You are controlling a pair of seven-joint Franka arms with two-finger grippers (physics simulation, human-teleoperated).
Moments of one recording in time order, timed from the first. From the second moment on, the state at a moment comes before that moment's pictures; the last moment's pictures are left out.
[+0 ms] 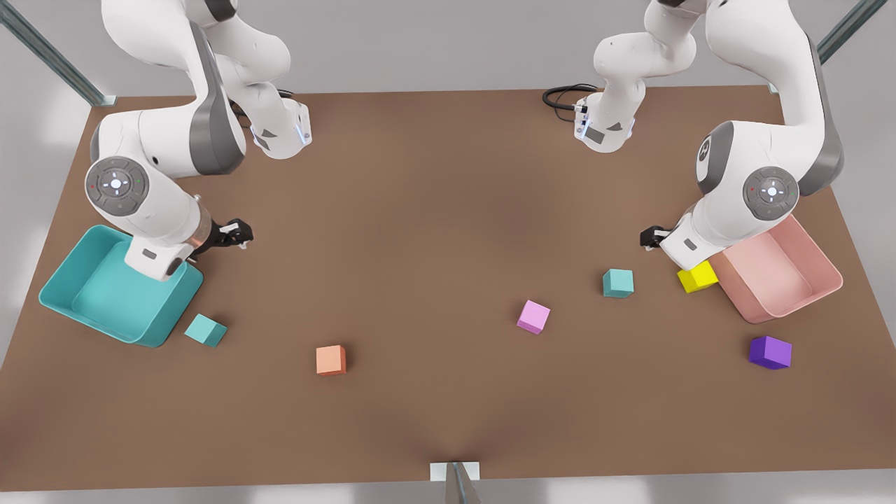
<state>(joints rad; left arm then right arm) 0.08 0.15 -0.25 -1.61 0.10 1.58 -0.06 0.21 0.19 -0.01 -1.42 -0.09 1.45 -0.12</state>
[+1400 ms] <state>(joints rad) 0.08 0.17 -0.25 -1.61 0.10 1.57 -0.06 -0.13 0.61 -0.08 -1.70 0.05 2.17 0.08</state>
